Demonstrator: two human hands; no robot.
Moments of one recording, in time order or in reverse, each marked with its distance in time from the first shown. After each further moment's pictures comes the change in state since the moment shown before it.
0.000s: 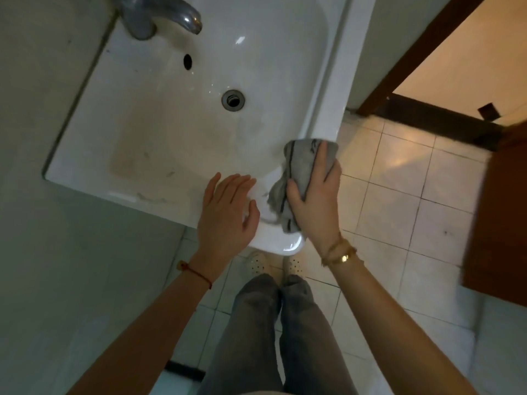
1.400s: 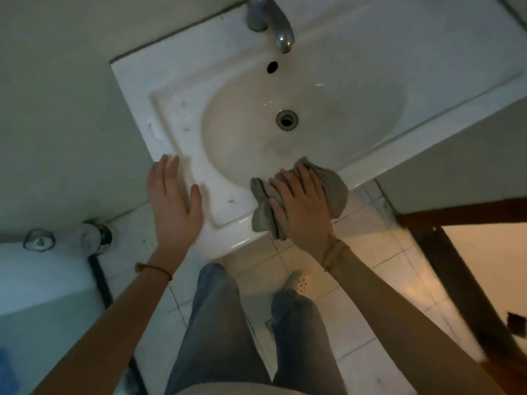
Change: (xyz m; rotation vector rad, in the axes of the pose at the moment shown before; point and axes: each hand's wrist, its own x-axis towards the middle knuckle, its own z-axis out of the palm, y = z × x) left_hand 0.000 0.084 0.027 0.077 0.566 -0.992; right_hand 0.150 0.032 -0.049 -0.504 -0.622 -1.162
